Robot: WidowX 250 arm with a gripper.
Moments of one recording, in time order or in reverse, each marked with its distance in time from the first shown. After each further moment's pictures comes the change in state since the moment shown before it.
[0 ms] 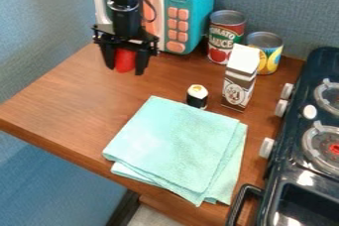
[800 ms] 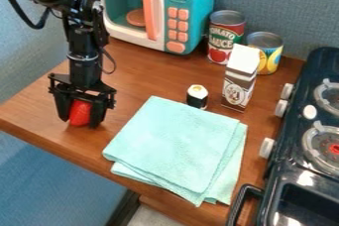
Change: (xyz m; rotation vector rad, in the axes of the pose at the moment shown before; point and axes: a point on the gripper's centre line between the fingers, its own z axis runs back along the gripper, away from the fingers) arm -0.080 0.042 -0.050 0.032 0.250 -0.003
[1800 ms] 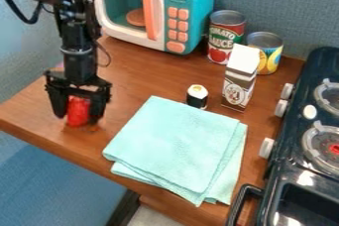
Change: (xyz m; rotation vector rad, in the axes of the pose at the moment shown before) arm 0.001 0.003 0.010 -0.058 0.005 0.010
